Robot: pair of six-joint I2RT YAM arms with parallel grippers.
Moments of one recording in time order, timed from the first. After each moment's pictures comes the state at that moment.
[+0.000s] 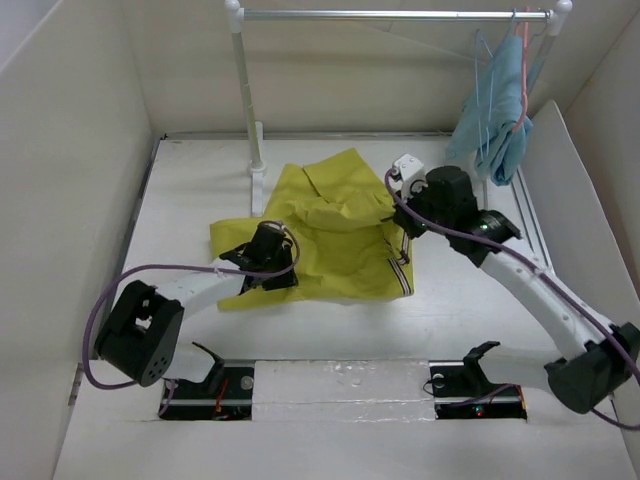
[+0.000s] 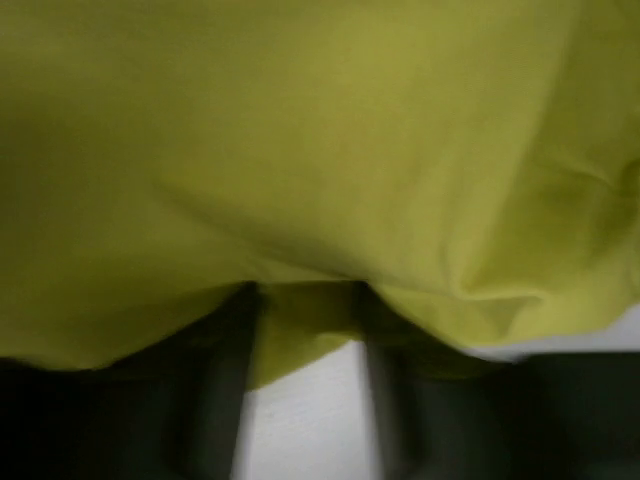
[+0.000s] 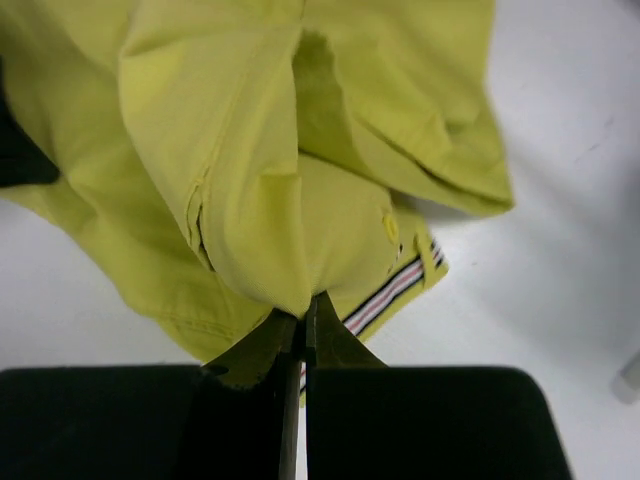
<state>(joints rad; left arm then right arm) -0.56 1.35 0.65 -0.27 0.04 -0.68 0.52 1.24 1.13 -0.52 -0.09 -0.14</state>
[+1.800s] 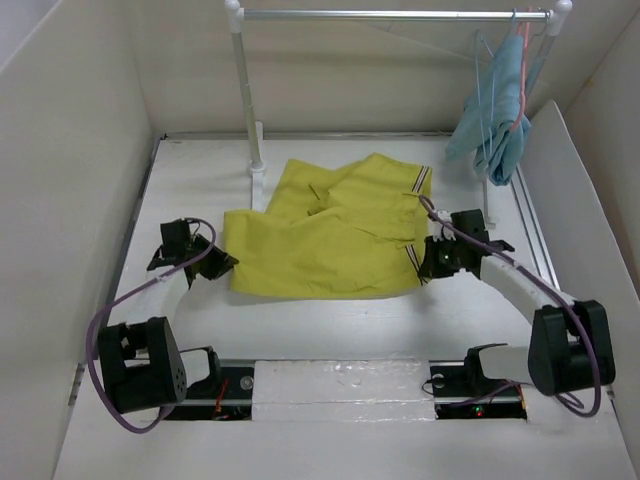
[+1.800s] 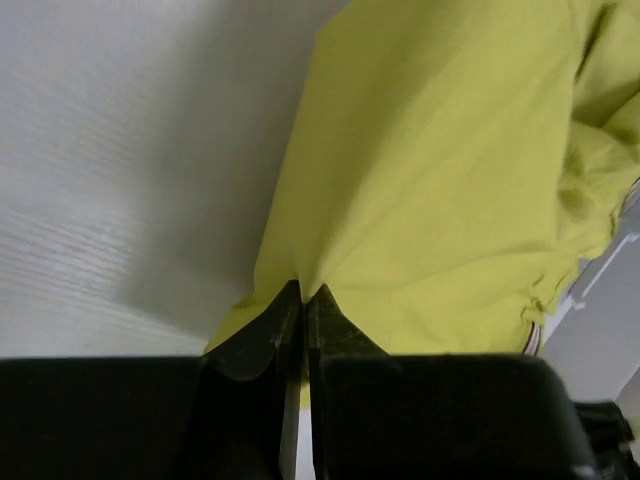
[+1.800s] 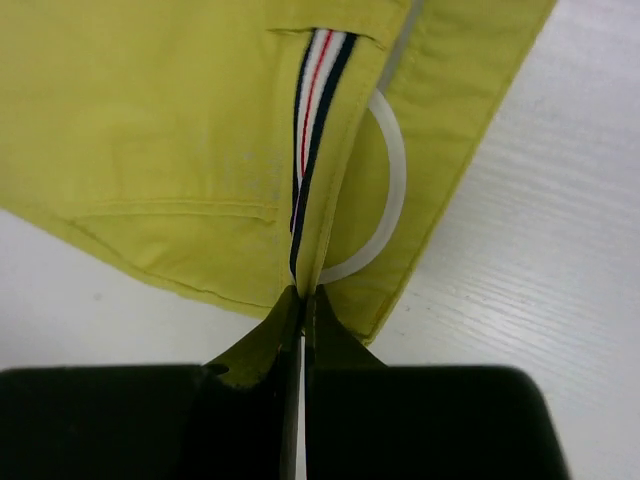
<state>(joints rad) 0.15 1.20 0.54 -0.28 0.35 -0.81 0.15 1.31 0.67 -0.40 -0.34 0.06</state>
